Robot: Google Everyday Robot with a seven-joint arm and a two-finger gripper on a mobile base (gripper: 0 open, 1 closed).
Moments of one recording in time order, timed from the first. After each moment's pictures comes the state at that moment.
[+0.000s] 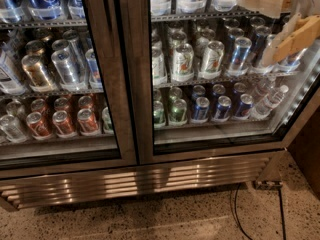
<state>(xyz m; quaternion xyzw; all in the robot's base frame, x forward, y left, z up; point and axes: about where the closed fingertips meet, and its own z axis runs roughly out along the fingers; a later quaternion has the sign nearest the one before) 0.495 -0.161 1.061 -0.57 0.54 0.38 0.48</state>
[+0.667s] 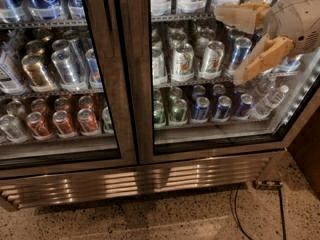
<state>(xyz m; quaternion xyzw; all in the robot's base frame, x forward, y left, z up) 0.494 -0.122 1.034 -0.59 0.52 0.38 0.49</state>
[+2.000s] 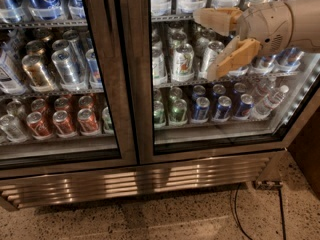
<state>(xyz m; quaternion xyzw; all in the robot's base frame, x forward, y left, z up) 0.521 -0.088 1.019 -0.57 0.51 0.41 0.49</state>
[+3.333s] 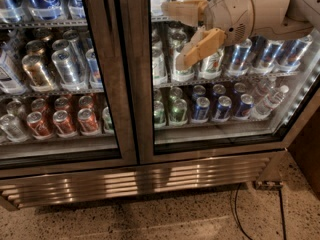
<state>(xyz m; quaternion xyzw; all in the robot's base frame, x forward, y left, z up) 0.544 -0.032 1.027 -0.60 0.48 0.42 0.49</state>
